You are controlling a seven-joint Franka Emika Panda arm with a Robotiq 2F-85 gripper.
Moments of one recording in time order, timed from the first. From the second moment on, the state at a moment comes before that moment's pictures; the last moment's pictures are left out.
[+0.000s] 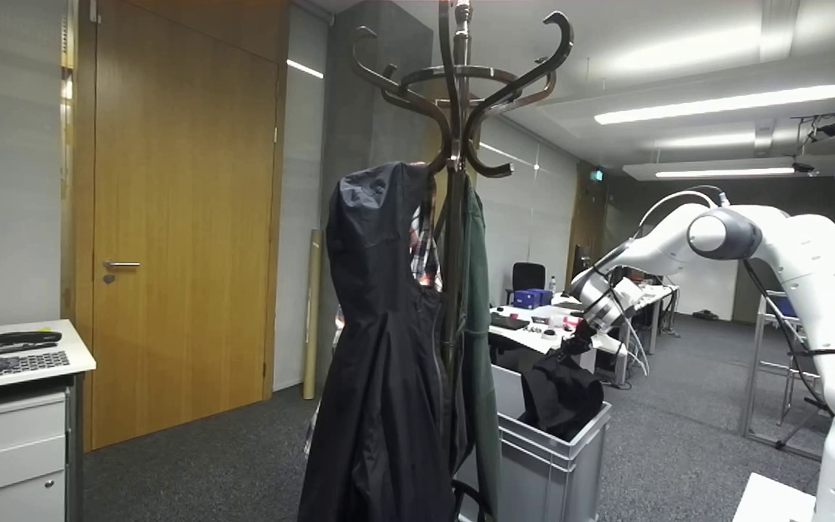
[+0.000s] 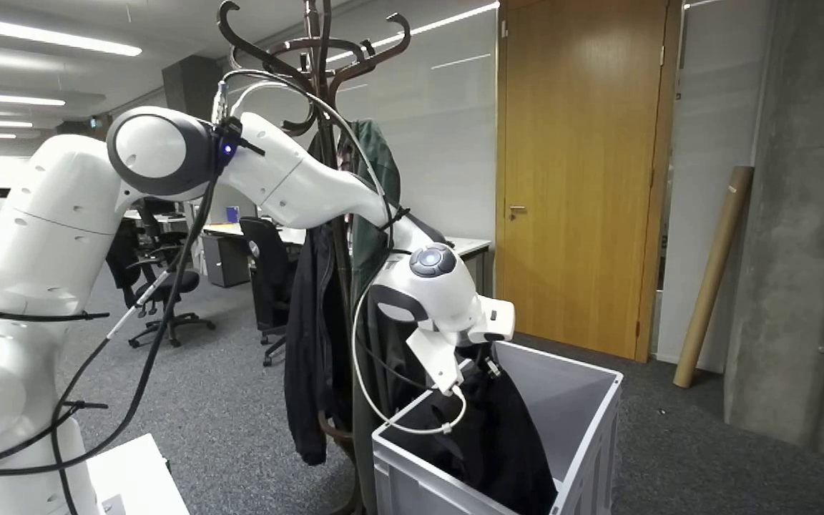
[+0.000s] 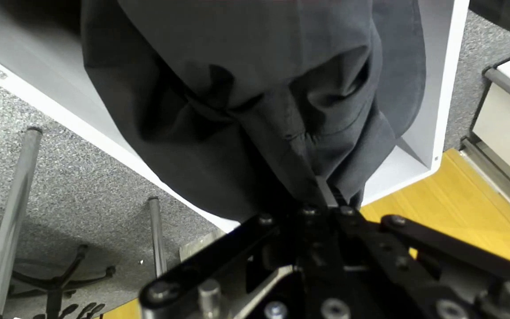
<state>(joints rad) -0.20 0.50 -0.22 -1.91 1.12 2.73 -0.96</state>
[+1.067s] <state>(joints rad) -0.19 0.53 -0.27 -2.02 1.10 2.77 -1.02</state>
